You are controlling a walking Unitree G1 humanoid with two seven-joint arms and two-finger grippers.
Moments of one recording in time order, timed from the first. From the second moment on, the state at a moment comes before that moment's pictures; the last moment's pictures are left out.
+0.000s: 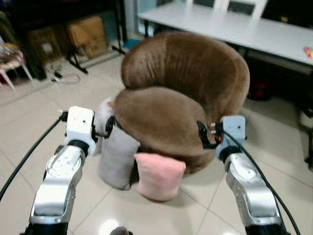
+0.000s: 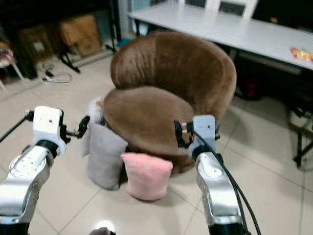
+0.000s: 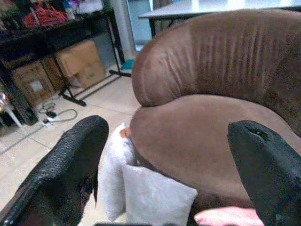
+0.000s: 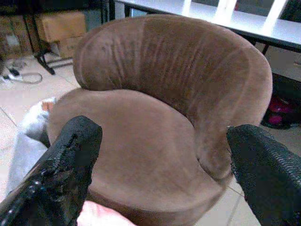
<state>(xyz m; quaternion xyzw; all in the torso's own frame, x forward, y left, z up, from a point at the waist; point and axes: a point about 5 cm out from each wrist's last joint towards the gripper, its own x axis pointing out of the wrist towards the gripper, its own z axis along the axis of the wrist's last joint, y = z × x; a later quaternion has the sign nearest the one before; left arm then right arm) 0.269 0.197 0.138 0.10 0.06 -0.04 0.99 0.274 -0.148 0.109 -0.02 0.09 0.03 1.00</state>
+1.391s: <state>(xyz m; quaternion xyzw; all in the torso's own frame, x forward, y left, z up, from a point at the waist) 0.271 0.184 0.136 0.09 0.05 -0.06 0.99 0.276 -0.168 0.104 -0.05 0.11 0.02 0.99</state>
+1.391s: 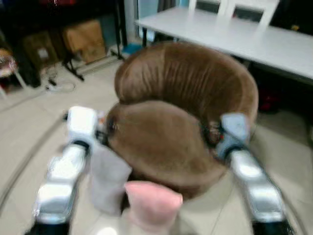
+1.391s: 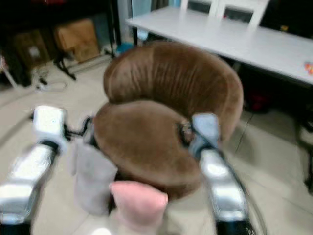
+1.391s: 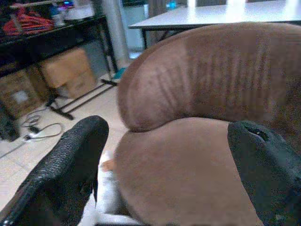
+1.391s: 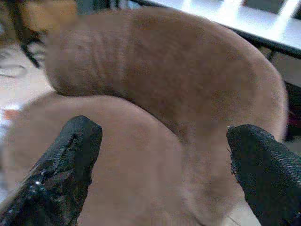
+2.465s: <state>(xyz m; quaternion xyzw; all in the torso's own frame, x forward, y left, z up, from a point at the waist) 0.270 0.193 0.143 0.10 0.01 -0.04 0.99 0.268 -0.161 0.101 -0.02 0.11 0.03 0.99</state>
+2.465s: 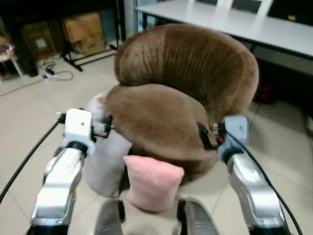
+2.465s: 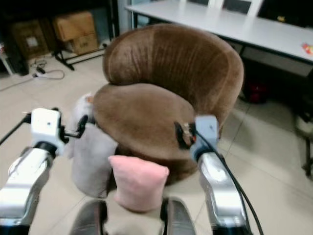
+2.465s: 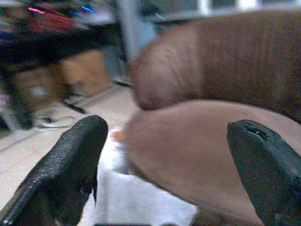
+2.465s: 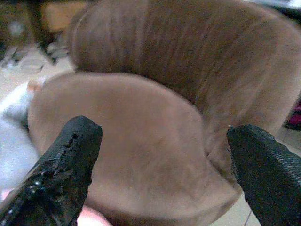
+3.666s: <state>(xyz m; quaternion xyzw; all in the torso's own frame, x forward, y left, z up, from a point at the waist) 0.265 0.190 0.130 0.08 0.03 -0.04 1.00 0.274 -0.156 0.098 -0.09 0.11 0.05 0.99</state>
